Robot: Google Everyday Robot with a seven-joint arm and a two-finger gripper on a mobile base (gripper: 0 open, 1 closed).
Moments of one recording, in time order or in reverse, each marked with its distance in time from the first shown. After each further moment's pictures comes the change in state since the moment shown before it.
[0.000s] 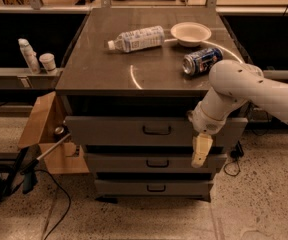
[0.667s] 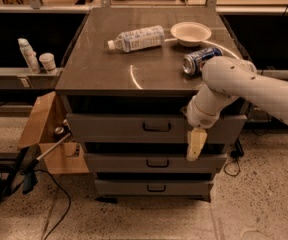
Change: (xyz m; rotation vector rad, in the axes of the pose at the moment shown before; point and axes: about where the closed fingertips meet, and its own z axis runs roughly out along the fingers) arm -0.021 -0.026 -0.005 0.078 0.004 -0.060
